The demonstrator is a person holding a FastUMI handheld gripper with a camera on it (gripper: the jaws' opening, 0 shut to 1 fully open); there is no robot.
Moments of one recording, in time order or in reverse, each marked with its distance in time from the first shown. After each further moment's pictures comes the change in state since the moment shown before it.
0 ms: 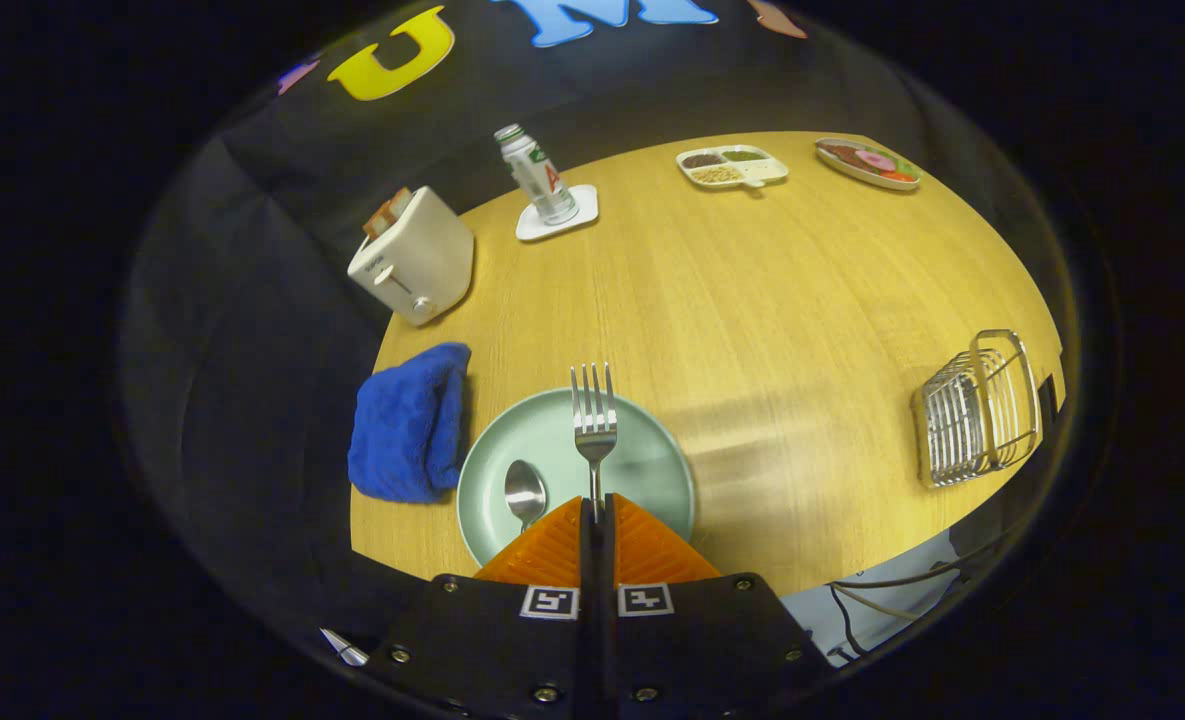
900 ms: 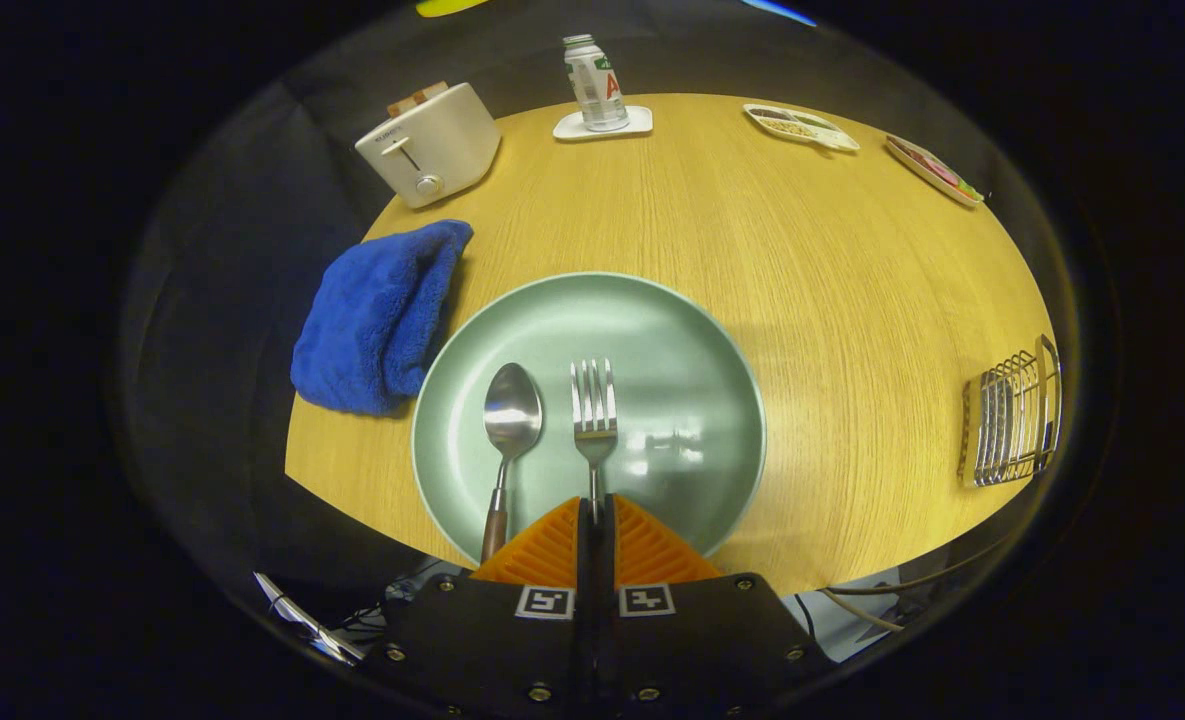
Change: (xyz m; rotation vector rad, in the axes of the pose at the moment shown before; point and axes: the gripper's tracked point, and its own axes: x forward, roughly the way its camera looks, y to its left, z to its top) arm 0.056 0.021 -0.087 -0.225 0.236 -0.040
